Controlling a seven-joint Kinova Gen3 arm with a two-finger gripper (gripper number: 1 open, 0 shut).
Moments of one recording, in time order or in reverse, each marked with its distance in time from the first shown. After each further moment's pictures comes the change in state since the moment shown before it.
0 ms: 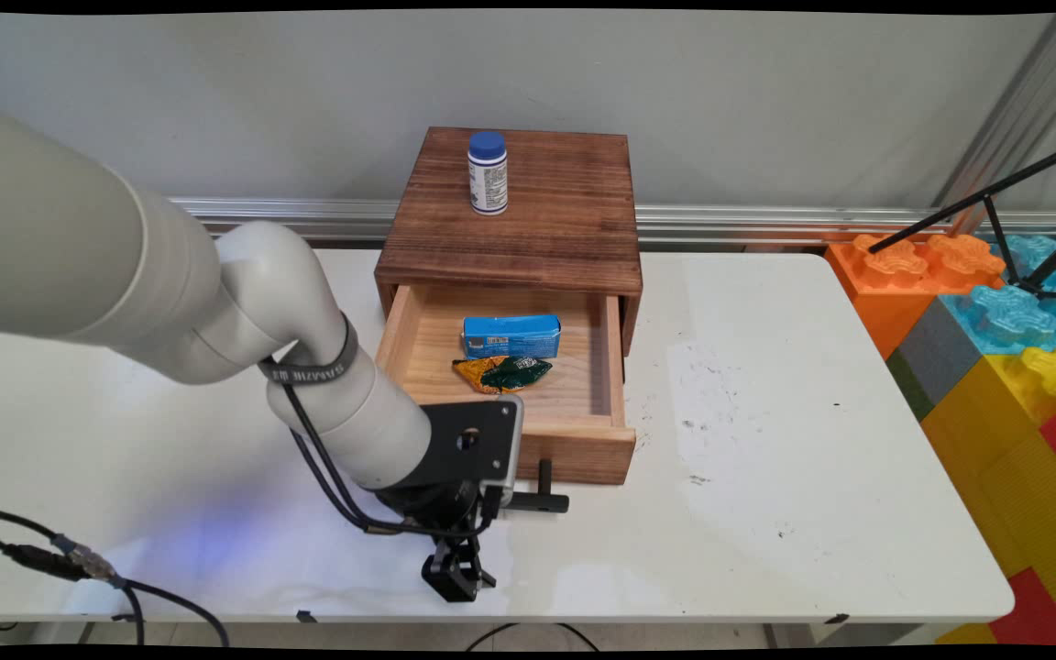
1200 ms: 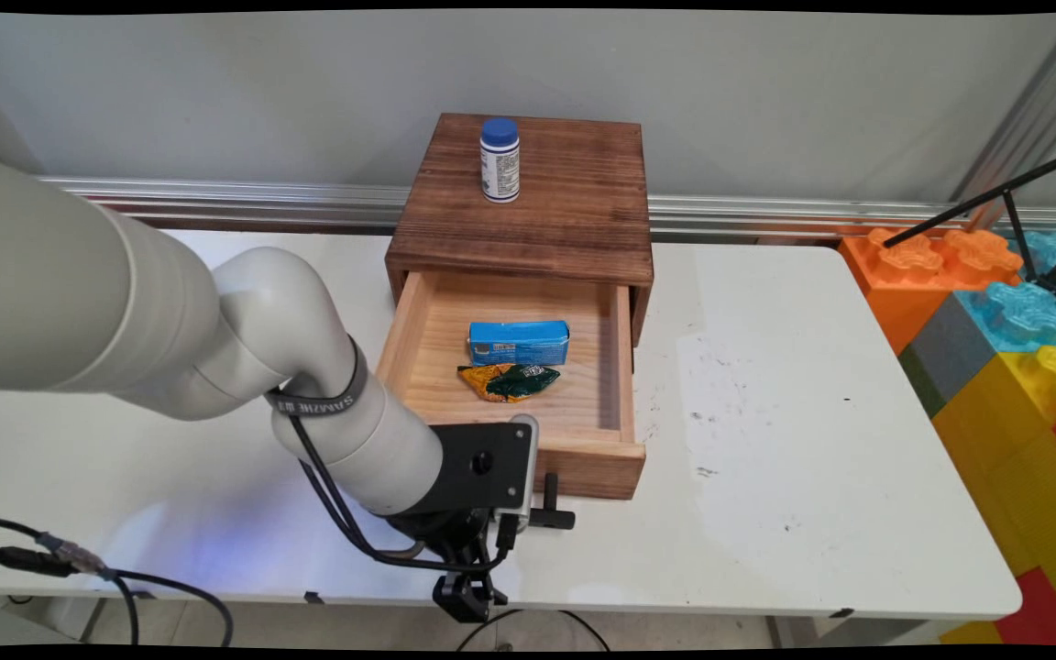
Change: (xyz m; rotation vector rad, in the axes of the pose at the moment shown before) arm 0.008 0.029 0.004 0.016 0.001 -0.019
